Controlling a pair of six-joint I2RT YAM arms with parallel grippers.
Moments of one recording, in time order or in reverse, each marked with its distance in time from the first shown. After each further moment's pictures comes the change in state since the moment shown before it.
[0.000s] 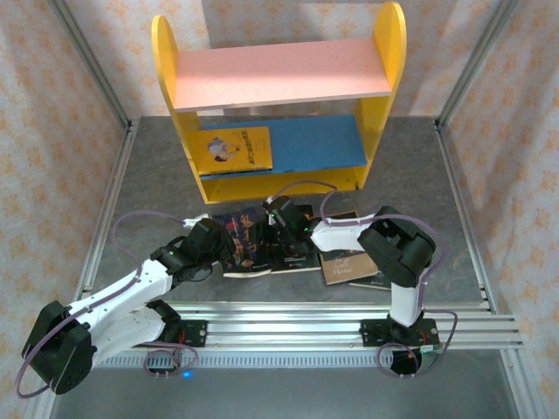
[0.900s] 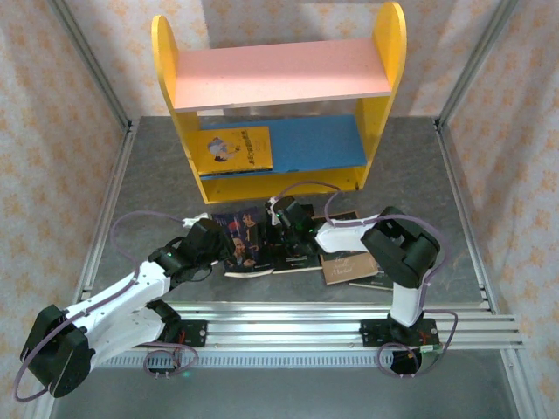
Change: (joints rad) left arm -0.002 -0.026 0.000 0.000 0.003 0.000; right arm -0.032 -0.028 -0.055 0.047 -0.045 -0.027
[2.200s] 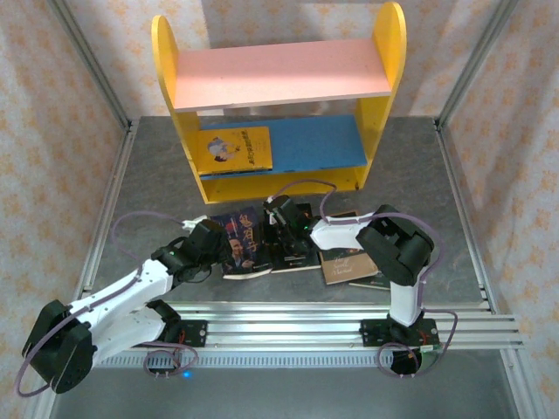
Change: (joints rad) left arm 0.000 0.045 -0.002 -0.035 -0.033 -0.006; right arm 0.018 0.048 0.068 -0.071 0.042 -0.003
